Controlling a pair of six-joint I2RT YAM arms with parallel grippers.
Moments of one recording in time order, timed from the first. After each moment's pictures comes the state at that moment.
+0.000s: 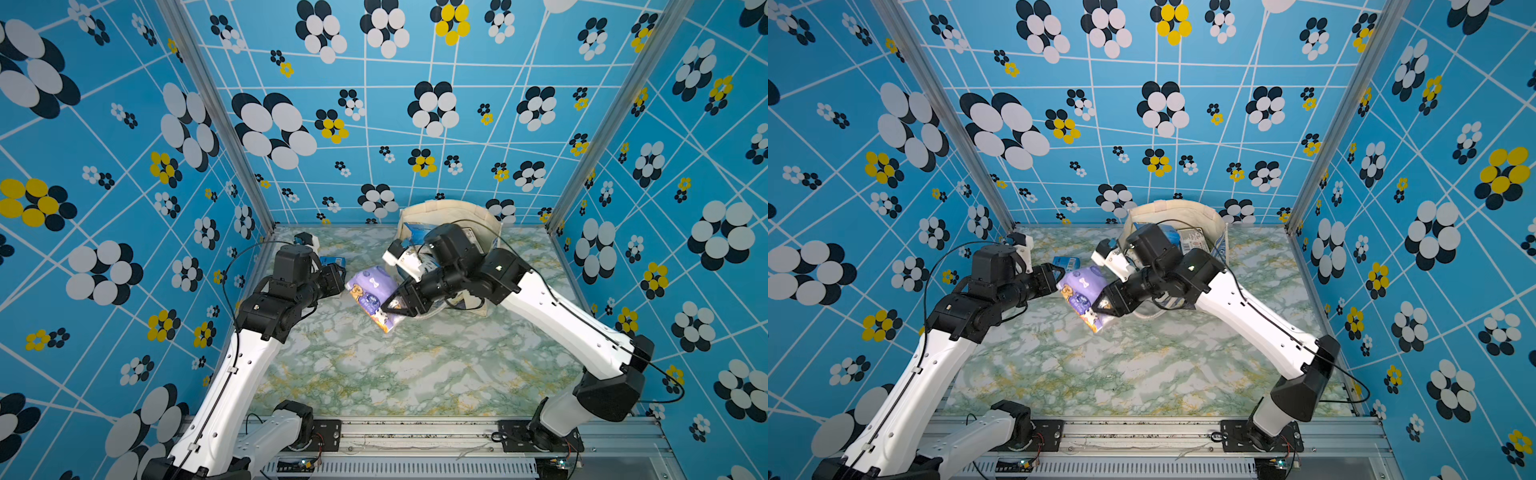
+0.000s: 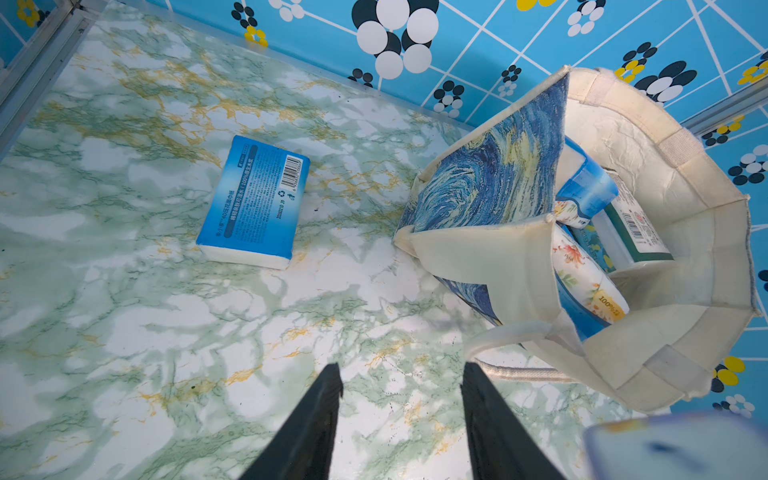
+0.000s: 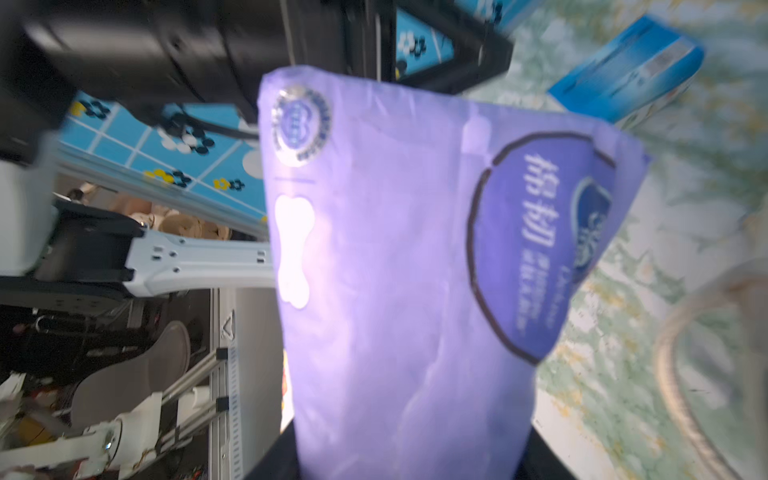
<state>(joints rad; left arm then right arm) -0.26 1.04 1.22 -0.78 0.09 -0.49 0.83 1.58 1.85 -0.94 -0.53 0.19</state>
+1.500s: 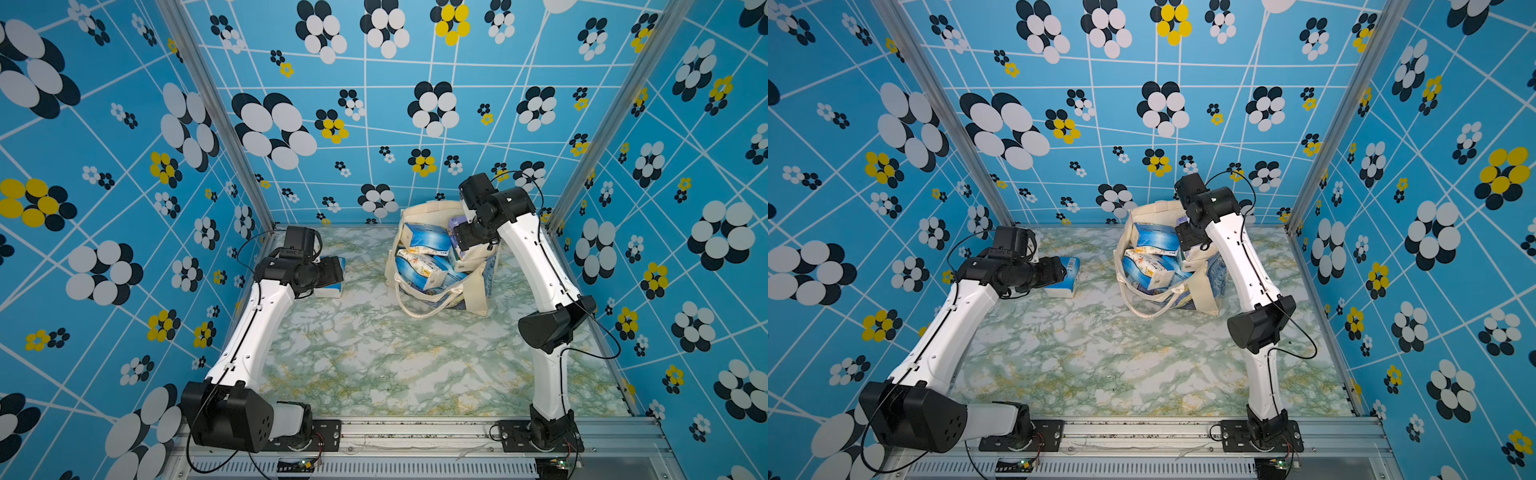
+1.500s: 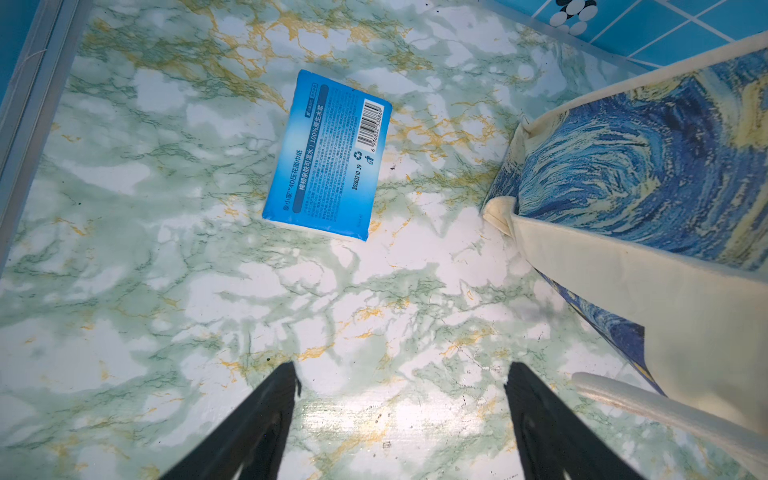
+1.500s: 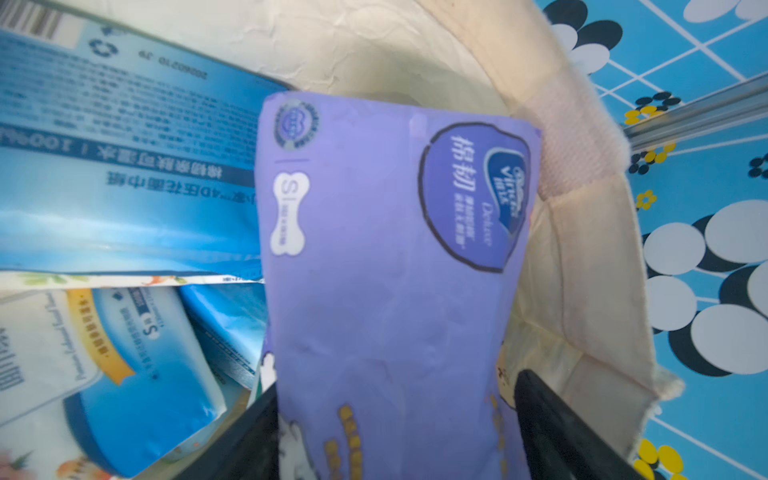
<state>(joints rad) -0.11 1.35 1.33 -0.91 0.11 -0.36 0.43 2.10 2.55 -1.54 0.33 0.05</state>
